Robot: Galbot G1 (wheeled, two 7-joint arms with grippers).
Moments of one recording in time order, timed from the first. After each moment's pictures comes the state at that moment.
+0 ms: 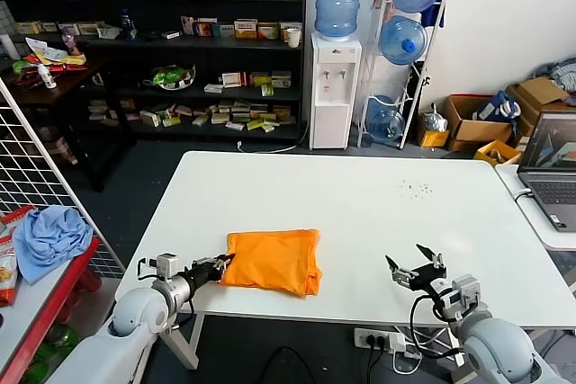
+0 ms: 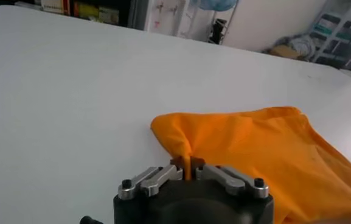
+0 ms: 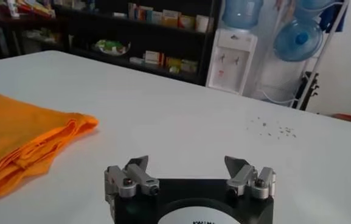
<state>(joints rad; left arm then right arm) 1.02 -0.97 -0.16 -1.54 -0.78 0.40 0.12 -1.33 0.85 0.38 1.83 0.53 -0.28 0.01</state>
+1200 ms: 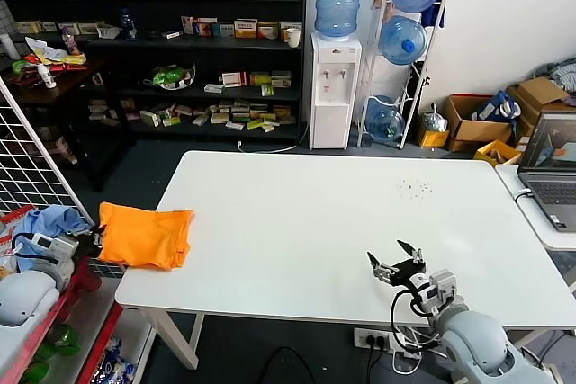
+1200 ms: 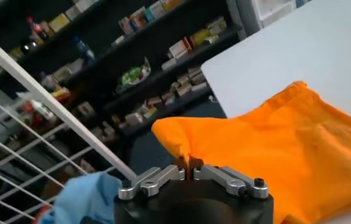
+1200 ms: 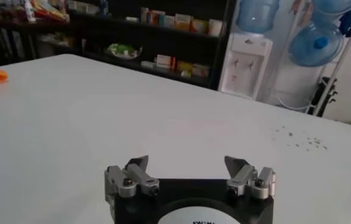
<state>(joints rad) 1.12 -0.58 -0.41 -1.50 -0.35 0.29 0.03 -1.23 0.88 0.26 1.80 0.50 -0.28 0.03</state>
